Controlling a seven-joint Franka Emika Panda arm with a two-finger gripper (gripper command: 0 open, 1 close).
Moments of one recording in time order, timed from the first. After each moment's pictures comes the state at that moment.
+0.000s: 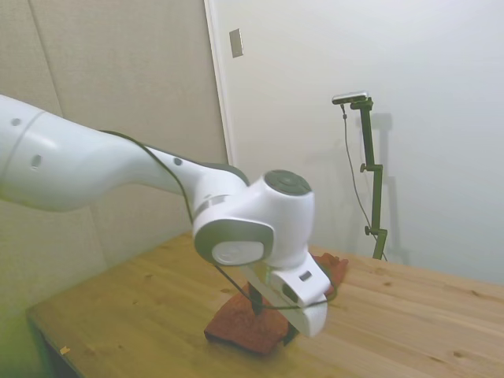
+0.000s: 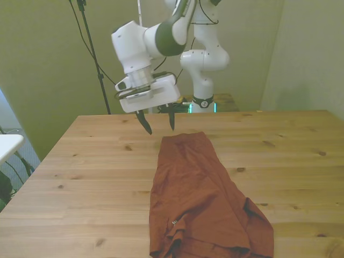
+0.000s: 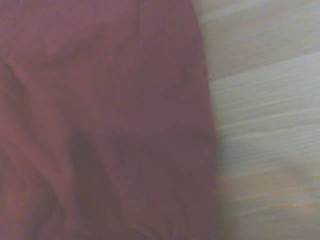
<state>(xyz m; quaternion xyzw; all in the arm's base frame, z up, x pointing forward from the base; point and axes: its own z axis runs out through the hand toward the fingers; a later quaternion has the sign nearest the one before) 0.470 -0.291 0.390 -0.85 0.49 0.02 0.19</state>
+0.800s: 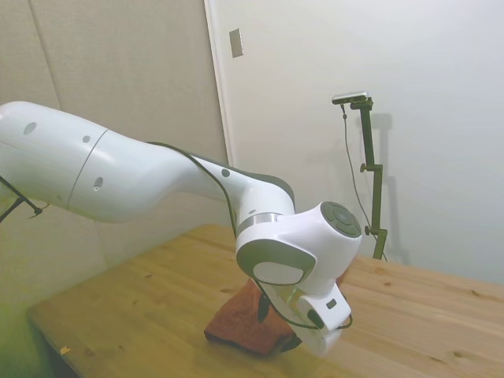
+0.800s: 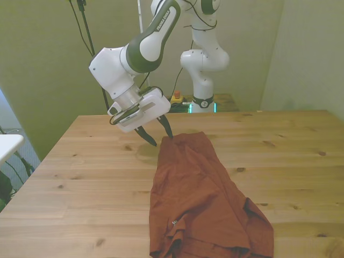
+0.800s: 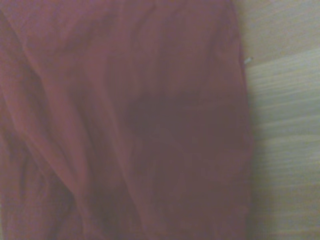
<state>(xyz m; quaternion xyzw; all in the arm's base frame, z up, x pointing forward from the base) 0.489 -0.301 0.357 -0.85 0.46 0.08 0.25</state>
